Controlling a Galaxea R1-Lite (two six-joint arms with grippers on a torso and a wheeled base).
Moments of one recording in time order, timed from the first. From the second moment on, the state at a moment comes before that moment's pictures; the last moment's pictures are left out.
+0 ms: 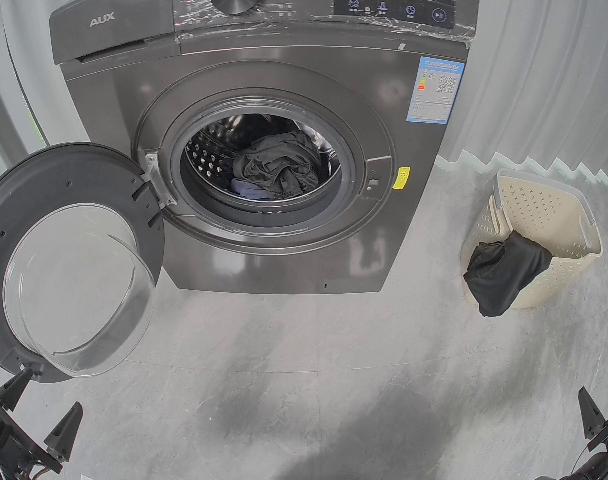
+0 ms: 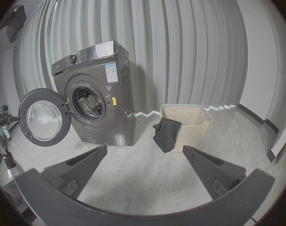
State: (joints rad) left arm -0.28 0.40 -0.02 -0.33 0.07 -0.02; right arm 0.08 0.17 -0.02 -0.12 -0.07 0.05
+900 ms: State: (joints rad) left arm 0.00 0.02 -0.02 0.00 -0.06 0.05; right arm -0.01 0.01 -0.02 0.00 -0.03 0.01
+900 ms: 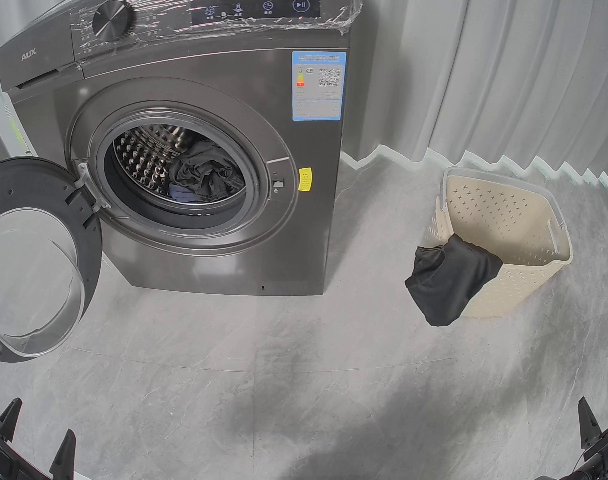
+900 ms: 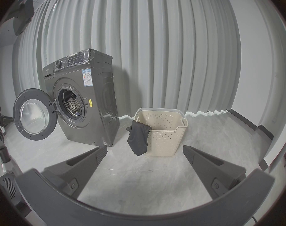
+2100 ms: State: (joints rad) left arm 0.00 0.01 -0.02 0.00 -0.04 0.02; right arm -0.01 0.01 -0.02 0.00 -0.03 0.01
